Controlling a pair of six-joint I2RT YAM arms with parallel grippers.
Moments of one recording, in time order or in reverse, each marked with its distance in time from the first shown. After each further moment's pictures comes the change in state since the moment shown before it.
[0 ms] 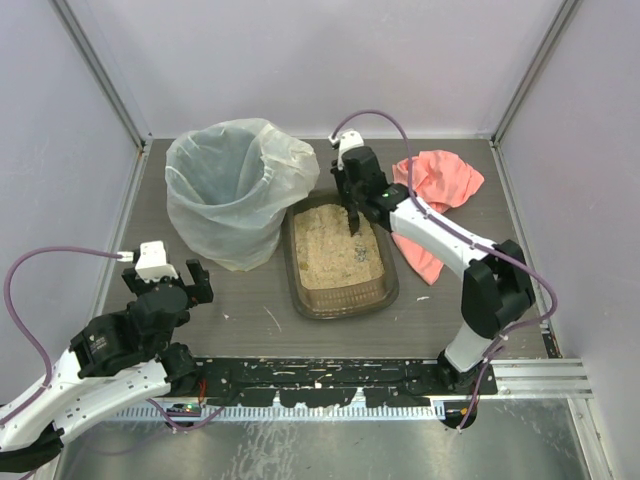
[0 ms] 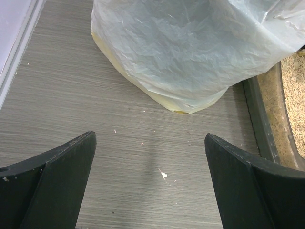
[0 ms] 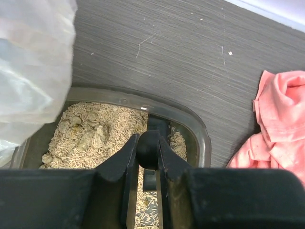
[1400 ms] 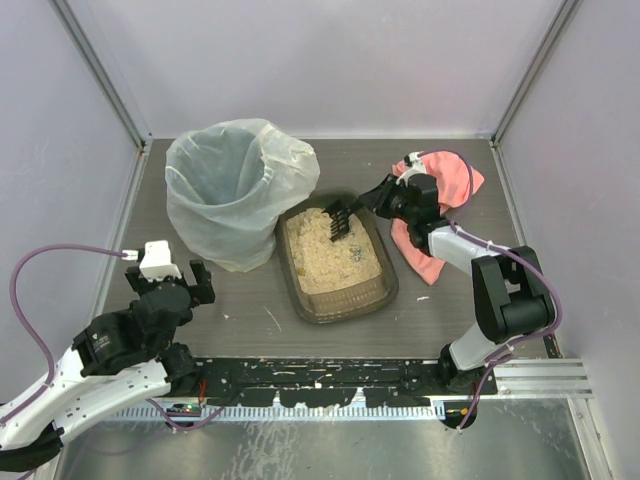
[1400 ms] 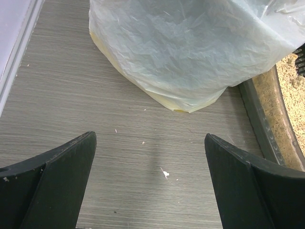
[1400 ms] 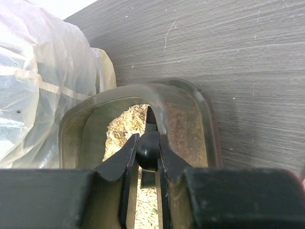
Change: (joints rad) left arm 0.000 0.014 -0.006 0.008 0.010 0.022; right arm -0.344 -0.100 -0.508 0.599 -0.556 0.587
